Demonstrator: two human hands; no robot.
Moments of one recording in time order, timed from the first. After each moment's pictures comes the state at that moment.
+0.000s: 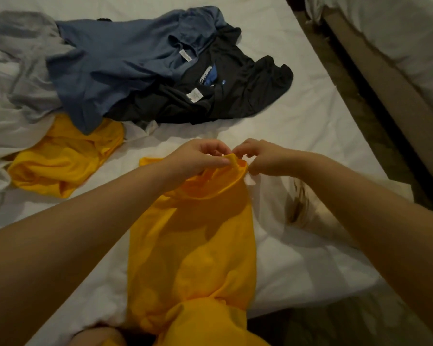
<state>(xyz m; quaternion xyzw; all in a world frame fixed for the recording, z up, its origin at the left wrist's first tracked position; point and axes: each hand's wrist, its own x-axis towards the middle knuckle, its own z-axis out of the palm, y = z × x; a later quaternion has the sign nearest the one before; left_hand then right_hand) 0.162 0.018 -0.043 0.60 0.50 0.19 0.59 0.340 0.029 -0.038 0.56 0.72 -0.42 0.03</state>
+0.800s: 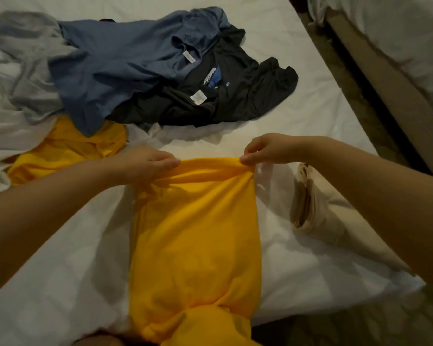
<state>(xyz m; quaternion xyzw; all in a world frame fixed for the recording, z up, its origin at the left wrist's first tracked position) 0.074 0.035 -0.056 0.75 0.54 -0.04 0.39 0.358 0.062 -0.040 0.53 0.72 -0.44 0.11</state>
